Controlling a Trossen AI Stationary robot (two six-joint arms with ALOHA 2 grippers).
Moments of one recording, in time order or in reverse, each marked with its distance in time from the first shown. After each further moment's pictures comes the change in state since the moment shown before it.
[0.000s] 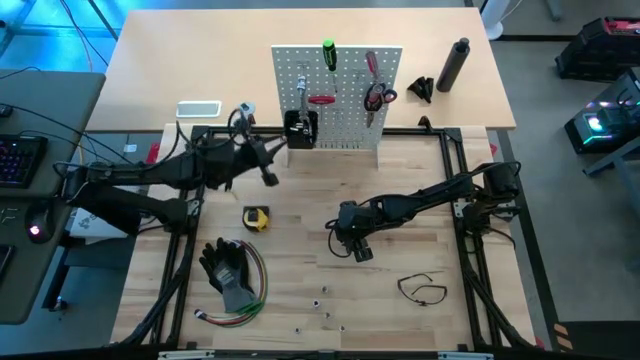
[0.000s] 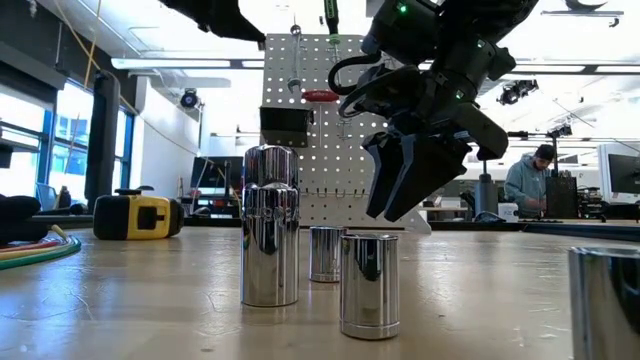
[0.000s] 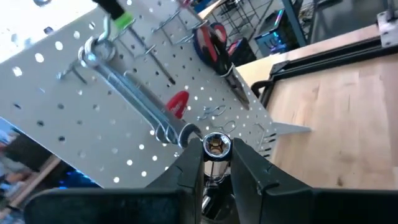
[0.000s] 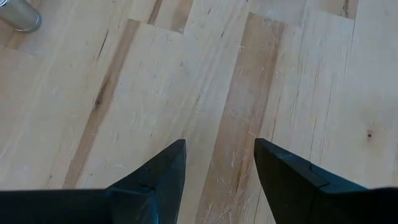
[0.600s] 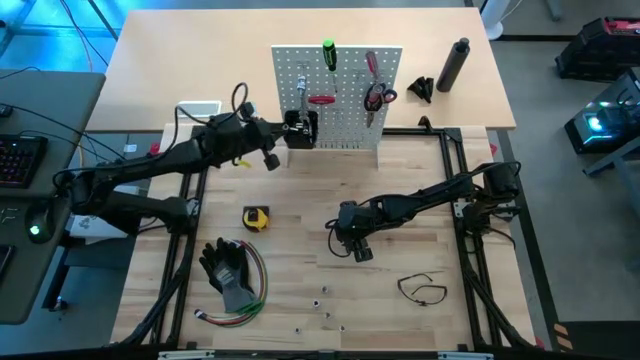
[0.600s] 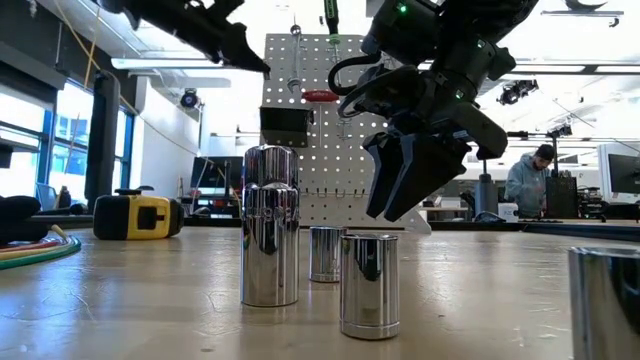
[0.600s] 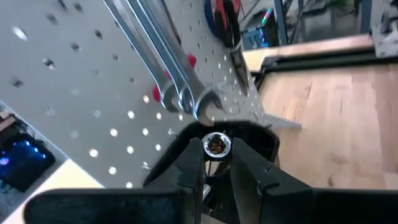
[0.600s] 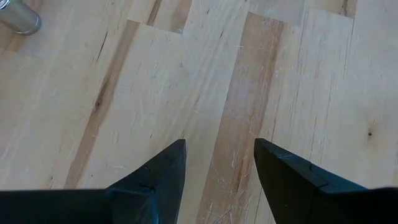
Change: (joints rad) left arm 0.300 0.070 0.001 0.001 0.361 -0.152; right arm 0.000 0.000 0.000 0.000 0.000 0.011
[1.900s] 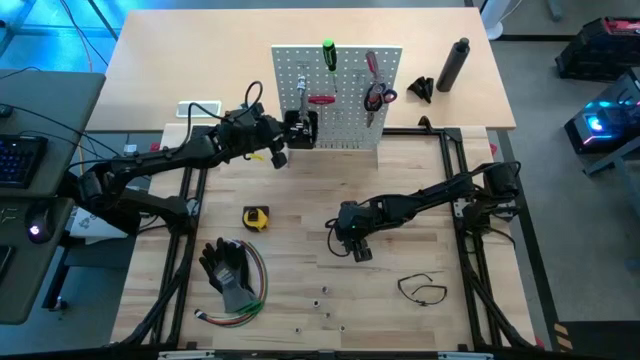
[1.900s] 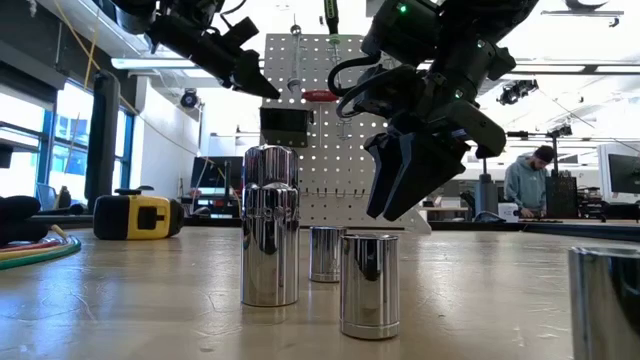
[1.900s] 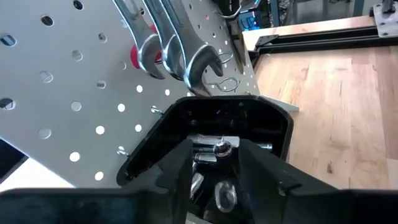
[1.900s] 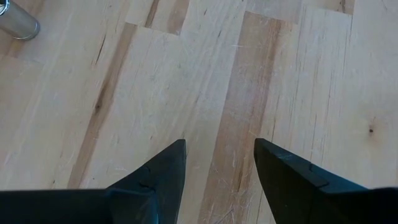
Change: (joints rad) left arm 0.069 0.130 0.000 0.047 0.091 -0.027; right arm 0.000 0.000 0.000 0.001 0.000 0.026
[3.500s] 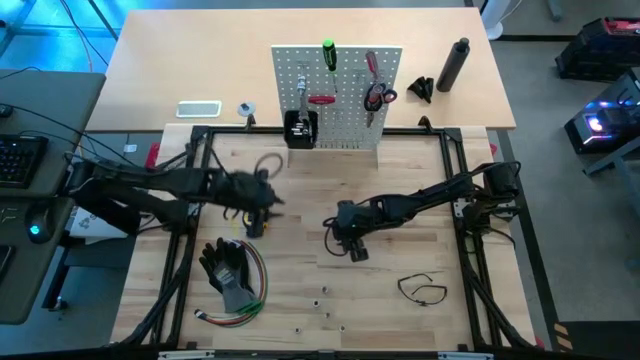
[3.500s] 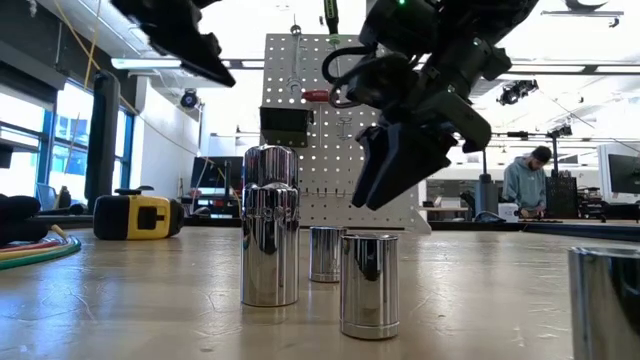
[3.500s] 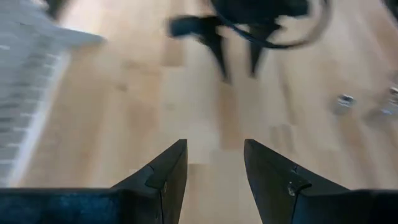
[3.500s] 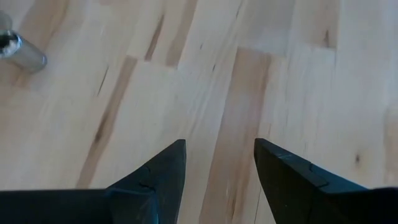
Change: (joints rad) left arm -0.550 -0.150 -0.008 -0.529 0.006 -0.284; right arm -0.001 0.000 0.000 0.078 0.000 -0.011
